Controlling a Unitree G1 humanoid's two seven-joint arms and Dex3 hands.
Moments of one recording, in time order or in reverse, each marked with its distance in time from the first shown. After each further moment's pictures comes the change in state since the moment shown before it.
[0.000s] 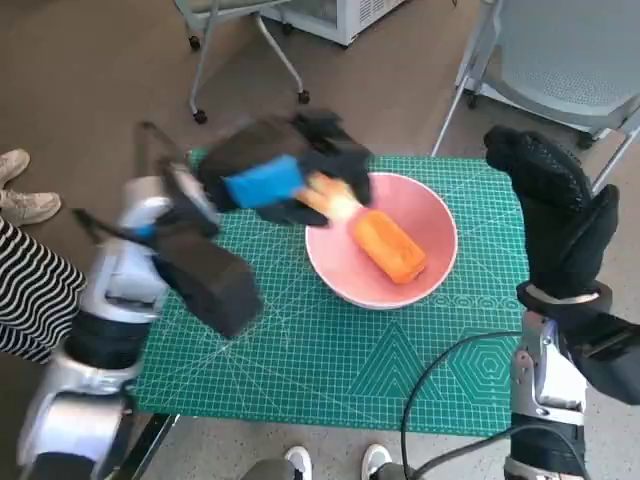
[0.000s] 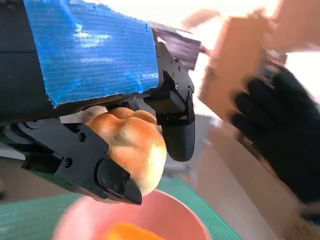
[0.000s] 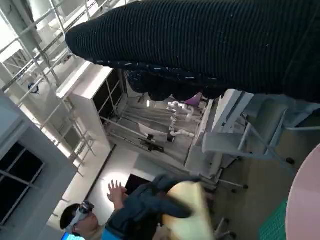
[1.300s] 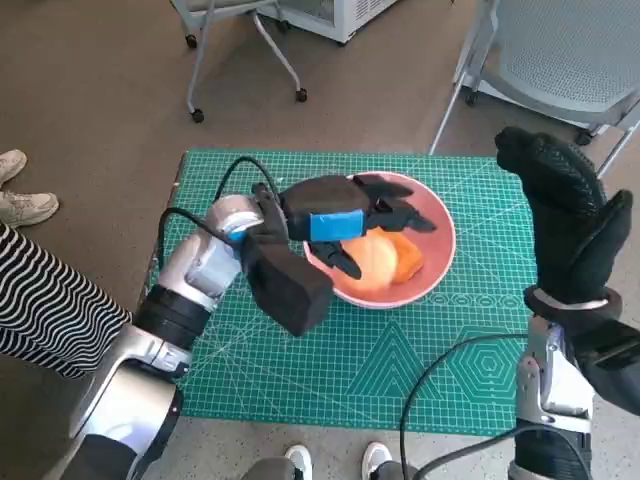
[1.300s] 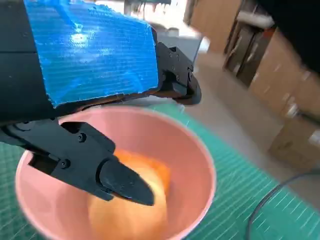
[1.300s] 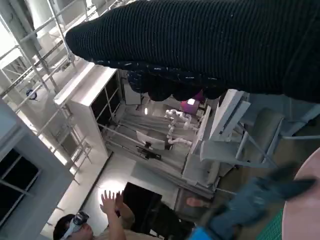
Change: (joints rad) left arm -0.064 -0.114 -0.065 0.419 0.062 -0.249 0.002; right arm 0.028 -0.010 -0.012 -0.063 -0.024 0.026 -0.032
